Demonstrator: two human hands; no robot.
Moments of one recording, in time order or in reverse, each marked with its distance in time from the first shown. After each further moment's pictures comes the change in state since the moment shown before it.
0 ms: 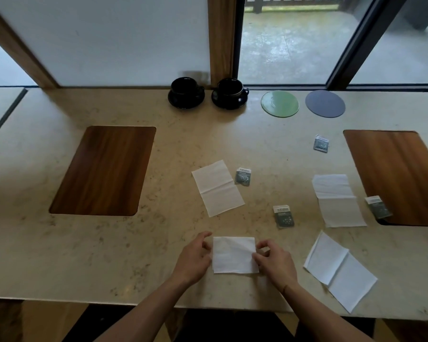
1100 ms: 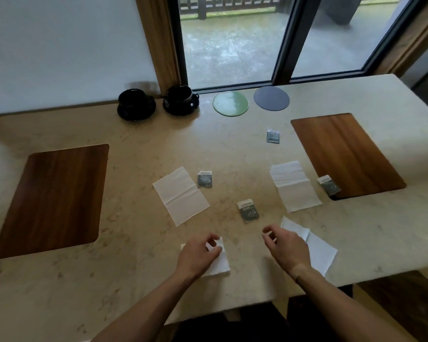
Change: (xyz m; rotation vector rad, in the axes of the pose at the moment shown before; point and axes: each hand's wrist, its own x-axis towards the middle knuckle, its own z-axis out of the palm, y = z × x) left_hand 0.026 0.058 0.043 0.155 -0.053 0.247; right_hand -0.004 0.041 -0.083 -0.291 0.297 -0.150
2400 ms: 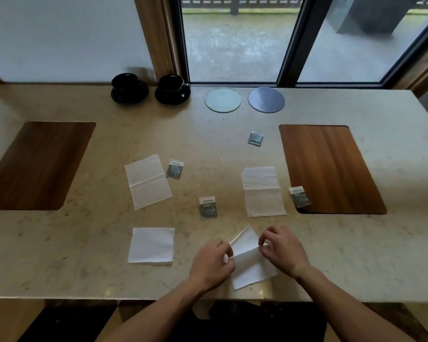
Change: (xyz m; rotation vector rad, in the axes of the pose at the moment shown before) left_hand 0.004 0.121 0.144 0.101 0.060 0.096; right_hand 0.044 0.140 -0.066 -0.192 -0.195 -0.385
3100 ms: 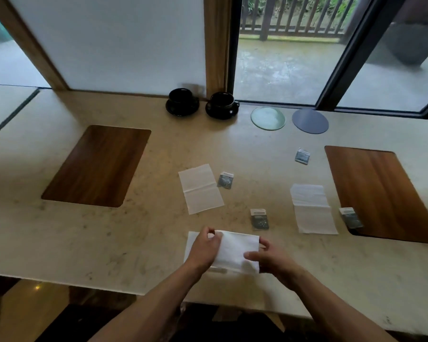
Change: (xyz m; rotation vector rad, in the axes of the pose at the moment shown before) left_hand -0.032 -0.094 -0.120 -0.714 0.170 -0.511; right_hand 0.032 -0.163 0.021 1.249 -0.425 0.314
